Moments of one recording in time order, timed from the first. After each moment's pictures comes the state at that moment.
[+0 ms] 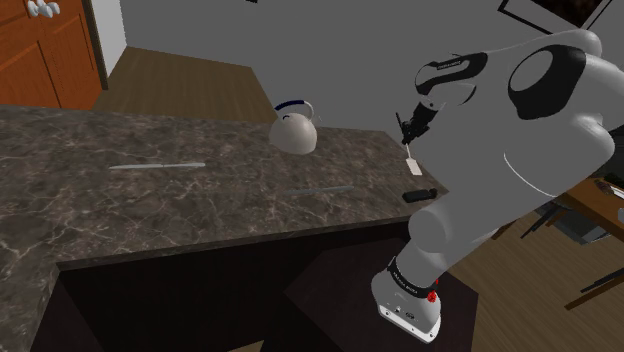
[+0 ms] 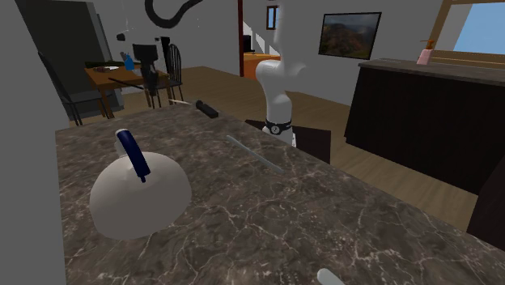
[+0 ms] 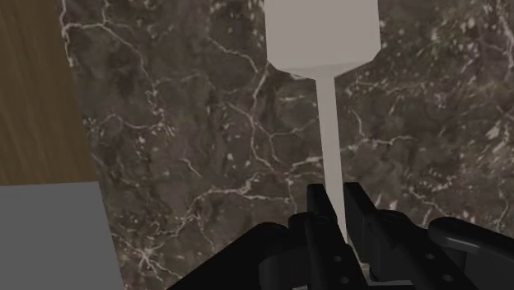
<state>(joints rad) -0.50 -0.19 -0.53 -2.21 -0.07 2.10 -0.44</state>
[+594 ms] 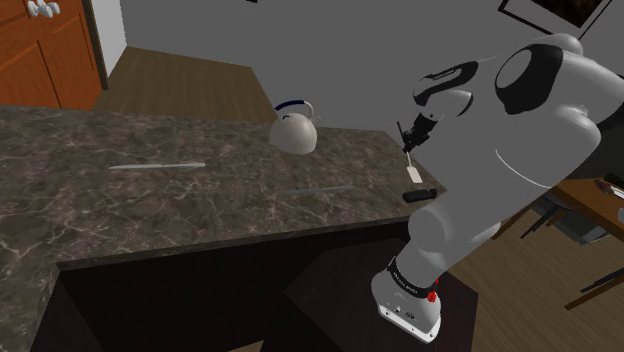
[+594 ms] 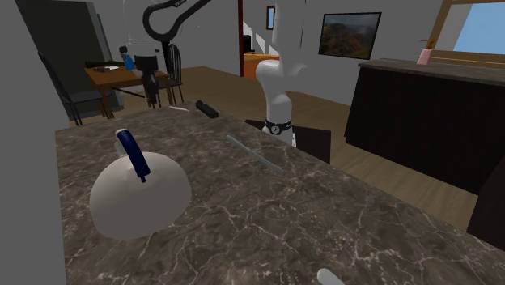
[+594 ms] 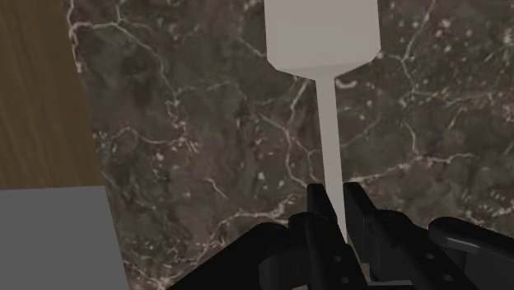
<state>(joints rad) -0.51 -0.11 -0.58 -2.23 -0.03 2.20 -0.52</state>
